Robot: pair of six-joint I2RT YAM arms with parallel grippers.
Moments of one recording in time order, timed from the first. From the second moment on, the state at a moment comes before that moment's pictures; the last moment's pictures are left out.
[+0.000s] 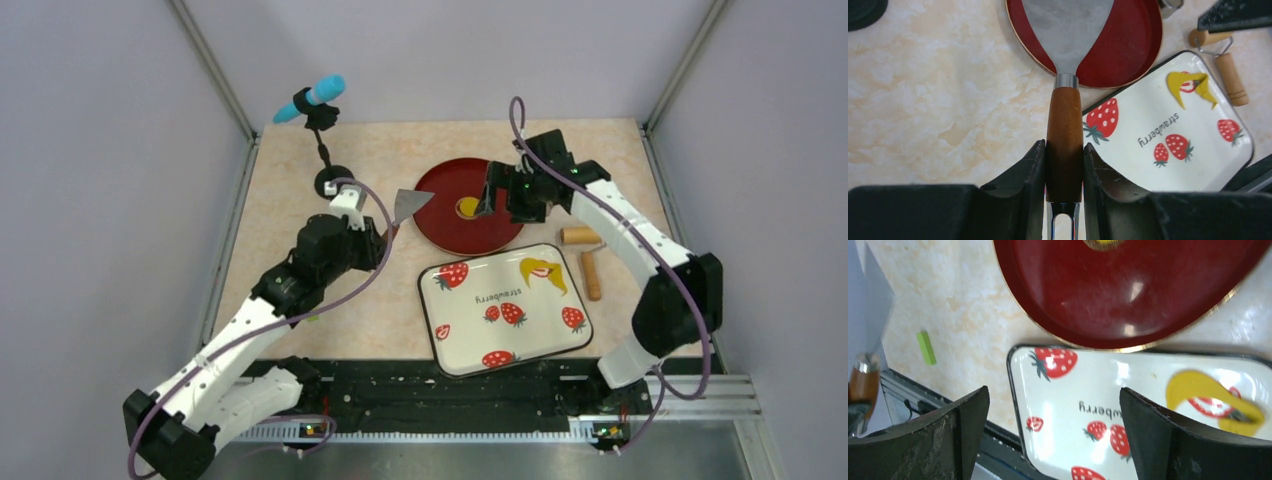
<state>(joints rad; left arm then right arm) -0.56 0.94 0.84 -0.37 -0.04 -0.32 0.40 1.63 1.44 -0.72 -0.28 0.47</state>
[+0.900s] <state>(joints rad) -0.56 0.75 0.51 -0.30 -0.29 -0.66 0.34 1.18 1.01 -0.76 -0.19 0.46</state>
